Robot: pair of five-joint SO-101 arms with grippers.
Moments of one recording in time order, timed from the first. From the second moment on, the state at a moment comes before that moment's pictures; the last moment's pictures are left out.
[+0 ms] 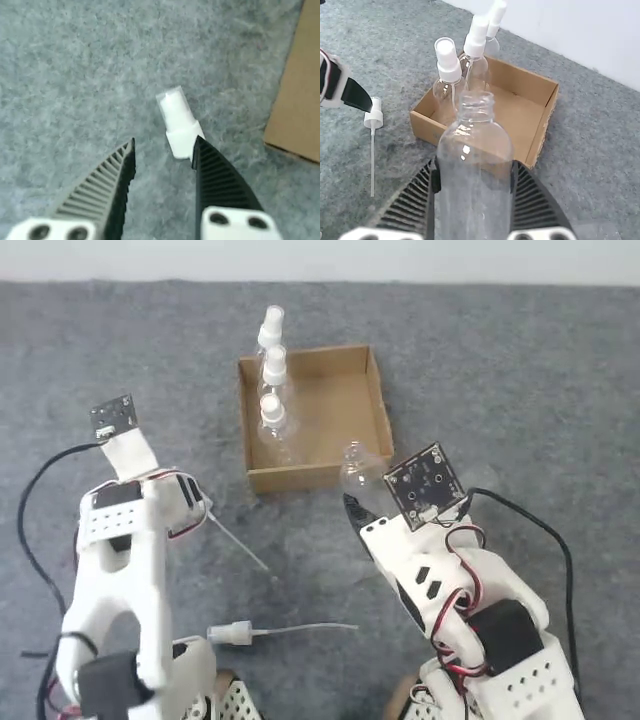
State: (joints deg) left arm -20.0 -19.6 53.1 50.1 14.7; right arm -31.1 -73.6 53.5 59.3 6.7
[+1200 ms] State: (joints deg) left arm -18.5 9.6 29.9 56.6 16.7; right arm -36.7 -73.6 59.5 56.4 6.7
